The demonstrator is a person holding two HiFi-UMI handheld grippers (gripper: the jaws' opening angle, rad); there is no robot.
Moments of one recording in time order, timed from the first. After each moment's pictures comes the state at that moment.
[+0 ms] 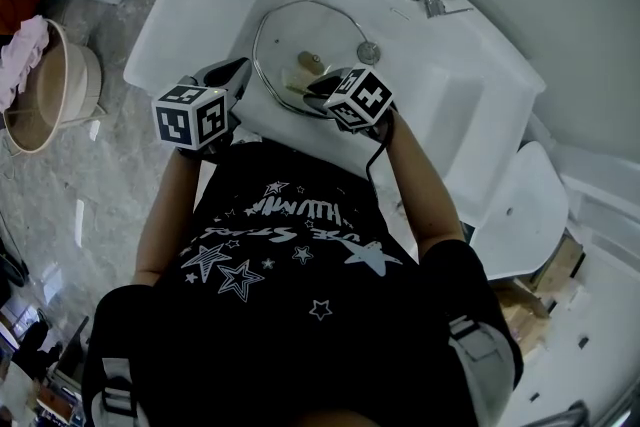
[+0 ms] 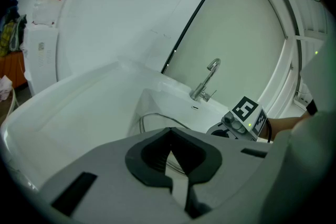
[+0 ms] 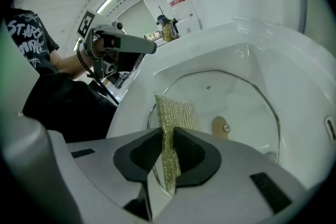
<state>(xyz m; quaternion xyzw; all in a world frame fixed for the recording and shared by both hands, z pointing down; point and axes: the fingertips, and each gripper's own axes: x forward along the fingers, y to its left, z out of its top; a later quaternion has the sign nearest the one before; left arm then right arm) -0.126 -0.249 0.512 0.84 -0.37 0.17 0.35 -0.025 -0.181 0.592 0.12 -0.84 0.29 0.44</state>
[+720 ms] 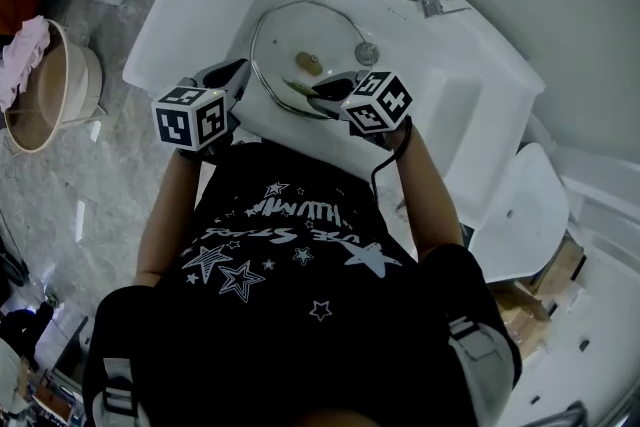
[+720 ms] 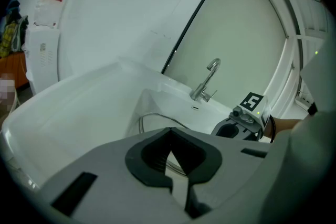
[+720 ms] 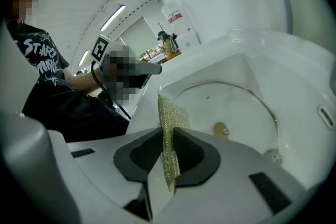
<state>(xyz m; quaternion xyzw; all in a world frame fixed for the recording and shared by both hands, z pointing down) -0.122 -0.246 0.512 0.84 -0.38 0.17 0.35 -0.016 -0.179 0.556 0.12 -0.87 0.31 0.36</state>
